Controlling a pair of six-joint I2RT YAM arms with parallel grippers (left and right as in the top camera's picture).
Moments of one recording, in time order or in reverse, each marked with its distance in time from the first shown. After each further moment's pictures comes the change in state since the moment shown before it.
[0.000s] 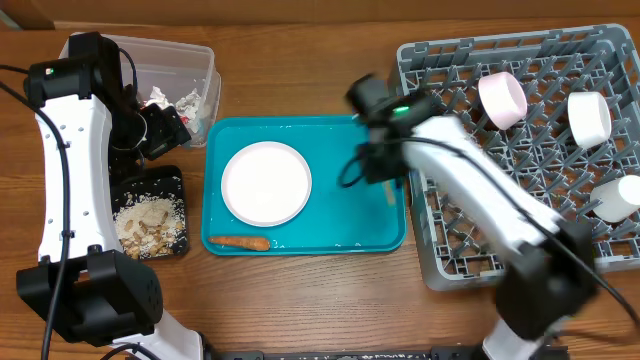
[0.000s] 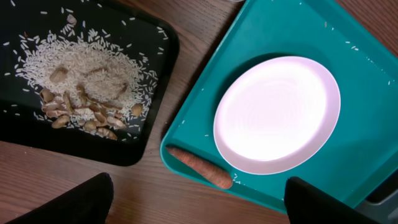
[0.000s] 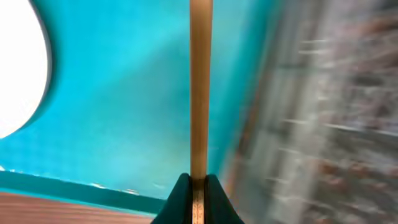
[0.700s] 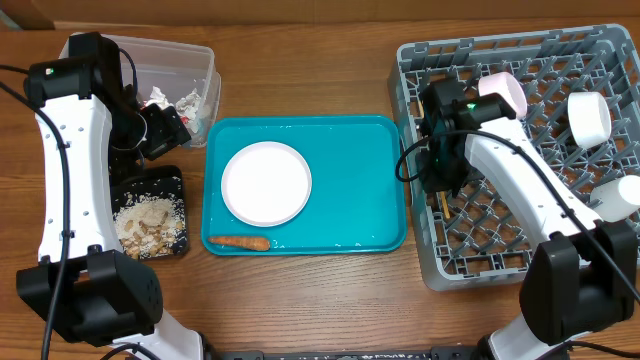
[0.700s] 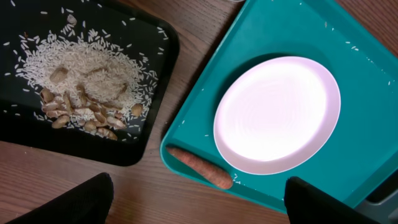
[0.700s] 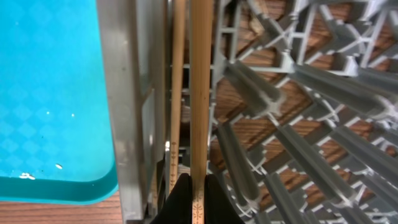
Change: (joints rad) left arm 0.000 0.000 0.000 0.000 0.000 0.000; right arm -0.255 -0.082 -0.218 0.010 -0.011 -0.163
